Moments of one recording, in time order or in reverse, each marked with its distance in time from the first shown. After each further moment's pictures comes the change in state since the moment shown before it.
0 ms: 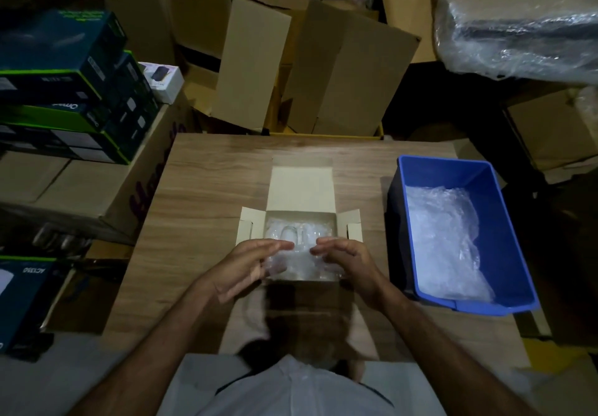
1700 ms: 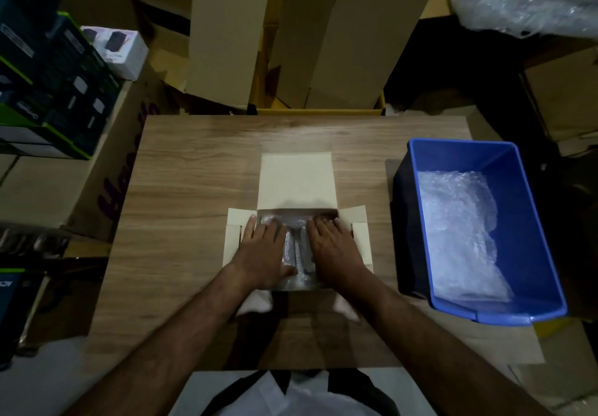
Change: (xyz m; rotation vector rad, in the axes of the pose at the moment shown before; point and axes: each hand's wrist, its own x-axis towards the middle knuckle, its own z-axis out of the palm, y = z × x) left_hand 0.106 -0.023 -0.015 1.979 0.005 0.132; right_hand 0.084 0.027 0.018 -1.568 -0.084 -0.196
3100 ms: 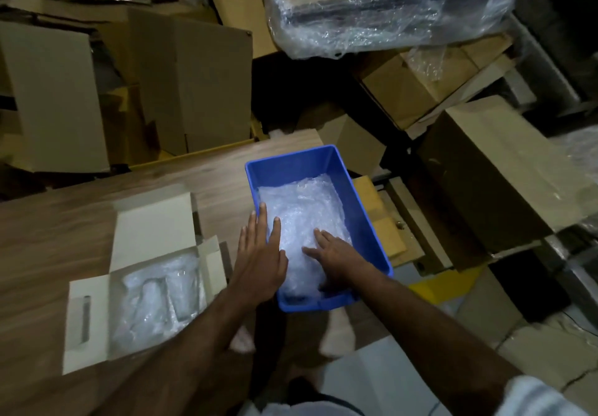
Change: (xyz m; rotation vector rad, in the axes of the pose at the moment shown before) left_hand 0.087 0.247 -0.061 -0.262 0.364 0.122; right_hand -0.144 0.249 0.004 0.046 -0.257 0.239
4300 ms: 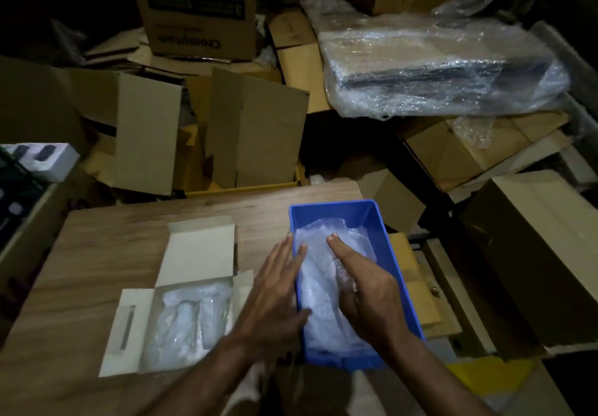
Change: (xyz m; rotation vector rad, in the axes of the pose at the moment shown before) left_hand -0.023 -0.016 -0.045 -0.239 0.364 0.245; right_hand -0.069 -0.046 -0.087 0.533 1.098 -0.293
